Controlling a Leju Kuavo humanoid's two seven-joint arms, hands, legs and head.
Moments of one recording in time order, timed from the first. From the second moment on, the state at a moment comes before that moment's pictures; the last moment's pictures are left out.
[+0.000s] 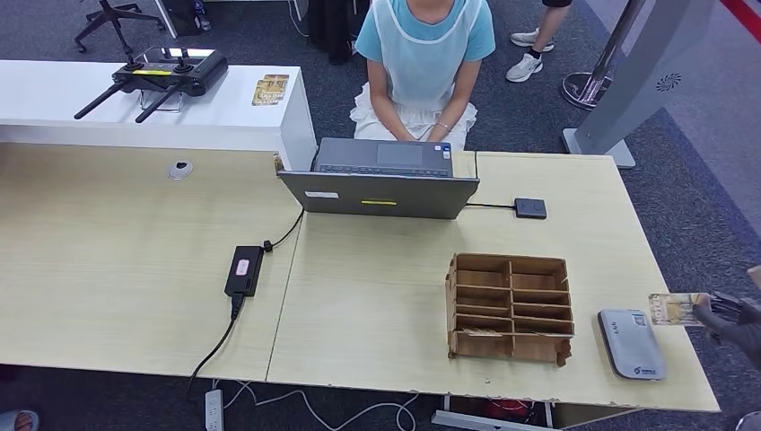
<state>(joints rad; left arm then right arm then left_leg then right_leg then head) 0.01 0.03 -1.00 -0.16 0.98 0.01 -0.06 -0.13 -0.83 -0.11 -0.94 -0.38 0.47 -0.01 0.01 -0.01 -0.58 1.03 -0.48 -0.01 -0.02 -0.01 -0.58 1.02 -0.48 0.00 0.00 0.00</state>
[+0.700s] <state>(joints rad) 0.01 0.04 -1.00 -0.16 0.99 0.01 -0.06 -0.08 -0.83 -0.07 -0.94 -0.36 0.47 -0.01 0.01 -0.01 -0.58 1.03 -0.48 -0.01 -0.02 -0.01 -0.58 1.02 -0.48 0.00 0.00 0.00</state>
